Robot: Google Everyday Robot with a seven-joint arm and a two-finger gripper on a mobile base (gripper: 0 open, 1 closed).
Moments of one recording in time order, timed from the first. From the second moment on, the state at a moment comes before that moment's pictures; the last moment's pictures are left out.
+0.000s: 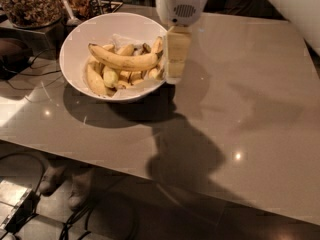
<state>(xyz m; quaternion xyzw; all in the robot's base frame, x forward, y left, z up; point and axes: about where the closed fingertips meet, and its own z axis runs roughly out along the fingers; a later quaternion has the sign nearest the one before) 0.569 -0.031 0.979 -0.72 0.67 -0.06 0.16</state>
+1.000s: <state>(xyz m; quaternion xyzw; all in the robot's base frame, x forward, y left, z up) 0.626 0.047 0.983 -0.76 0.62 -0.06 0.15</state>
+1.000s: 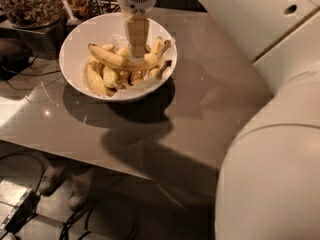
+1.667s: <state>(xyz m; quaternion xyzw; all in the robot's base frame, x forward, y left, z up) 0.644 0.057 0.945 -0.76 0.63 -0.03 0.13</state>
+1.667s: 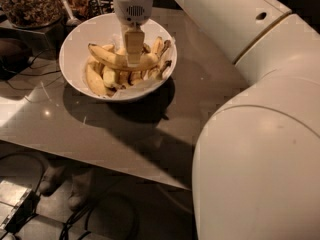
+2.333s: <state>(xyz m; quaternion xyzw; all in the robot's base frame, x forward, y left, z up) 0.634 0.039 0.902 -0.75 0.66 0.01 0.09</state>
